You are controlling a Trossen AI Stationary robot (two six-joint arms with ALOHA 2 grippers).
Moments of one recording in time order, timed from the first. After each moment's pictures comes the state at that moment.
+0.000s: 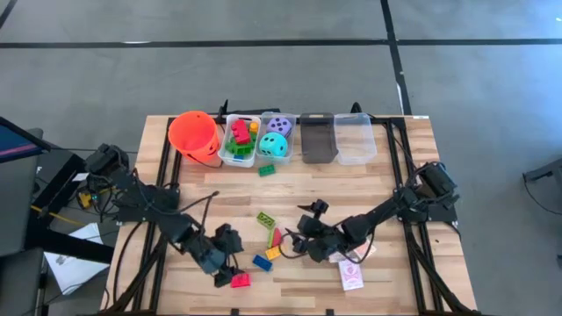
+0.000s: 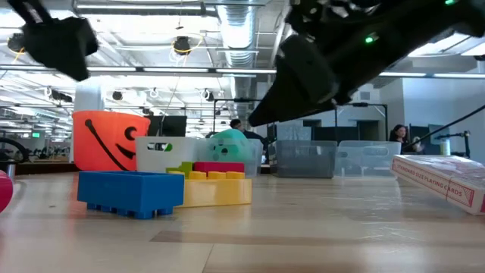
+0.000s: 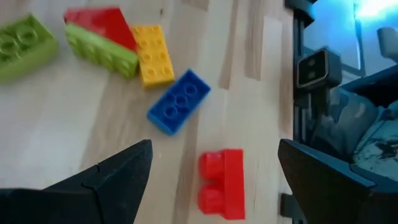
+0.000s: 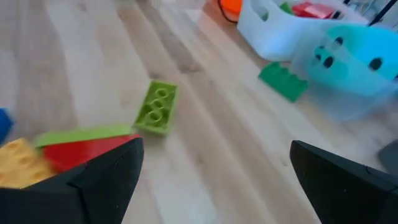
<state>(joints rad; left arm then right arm) -0.70 1.46 0.88 -0.29 -0.29 -0.85 0.46 1.87 0.99 0.07 0.88 0.47</state>
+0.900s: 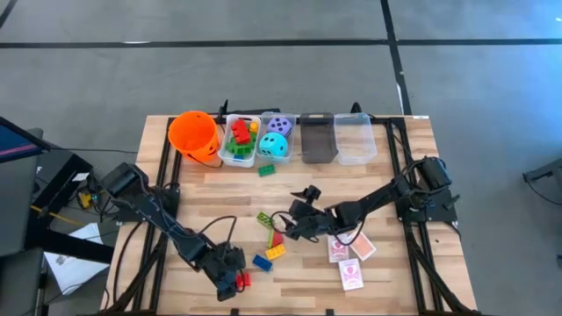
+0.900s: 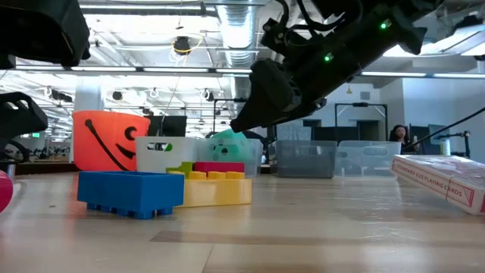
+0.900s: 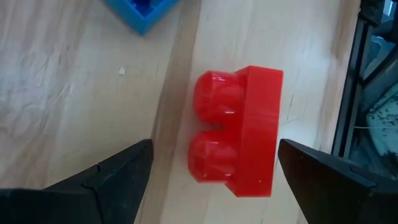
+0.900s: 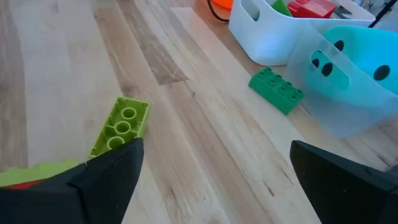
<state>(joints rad) -0.74 1.75 0.89 -0.20 -0.08 -1.01 0.32 1.87 0.99 0.14 0.76 0.36</state>
